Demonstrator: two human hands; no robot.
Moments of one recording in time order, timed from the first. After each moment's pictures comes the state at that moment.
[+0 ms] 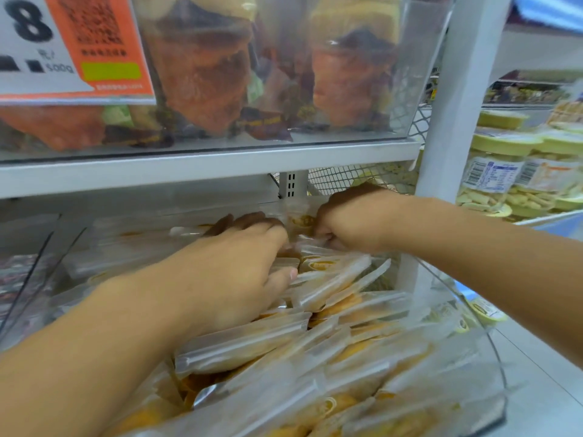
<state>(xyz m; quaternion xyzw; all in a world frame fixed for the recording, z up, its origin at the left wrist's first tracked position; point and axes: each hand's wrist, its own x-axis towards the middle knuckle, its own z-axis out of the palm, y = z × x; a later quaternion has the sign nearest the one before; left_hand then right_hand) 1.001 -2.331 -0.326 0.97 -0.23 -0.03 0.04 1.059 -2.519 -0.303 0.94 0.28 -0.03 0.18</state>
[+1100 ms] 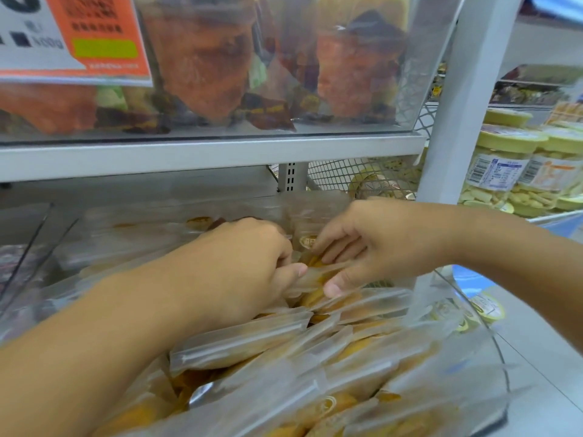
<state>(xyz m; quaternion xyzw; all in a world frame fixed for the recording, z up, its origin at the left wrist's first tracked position) 1.004 -2.334 -0.331 0.96 -0.25 0.00 0.10 1.027 -2.540 -0.298 0.93 0.27 -0.20 -0.13</state>
